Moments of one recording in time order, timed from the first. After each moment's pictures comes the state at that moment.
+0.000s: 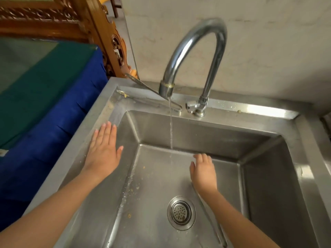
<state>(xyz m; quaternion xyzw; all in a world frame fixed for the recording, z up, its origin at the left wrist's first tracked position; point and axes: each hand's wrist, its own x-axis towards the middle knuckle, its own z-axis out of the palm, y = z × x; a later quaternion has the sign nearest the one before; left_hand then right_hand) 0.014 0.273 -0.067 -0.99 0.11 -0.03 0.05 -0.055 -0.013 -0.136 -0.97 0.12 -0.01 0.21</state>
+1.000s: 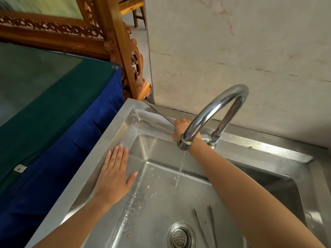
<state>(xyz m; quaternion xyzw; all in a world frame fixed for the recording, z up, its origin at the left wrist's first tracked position) 0.013 0.267 -0.055 -1.00 0.09 0.00 0.02 0.157 0.038 -0.032 -0.99 -0.04 0.08 0.10</state>
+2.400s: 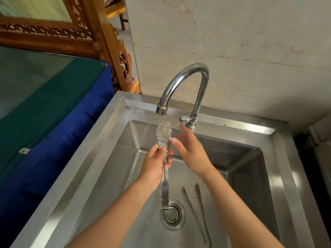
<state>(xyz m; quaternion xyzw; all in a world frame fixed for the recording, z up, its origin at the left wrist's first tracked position) -0.043 0.114 0.010 -0.57 -0.15 0.12 -0.80 -0.037 -0.007 0.031 -0.84 0.02 0.03 0.54</state>
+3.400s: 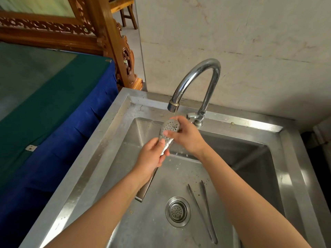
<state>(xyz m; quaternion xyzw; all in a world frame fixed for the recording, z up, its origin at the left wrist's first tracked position) -0.036 0.154 0.031 -0.70 -0.08 0.16 -0.69 0.009 0.020 0.033 -0.79 -0.02 0.09 0.60</state>
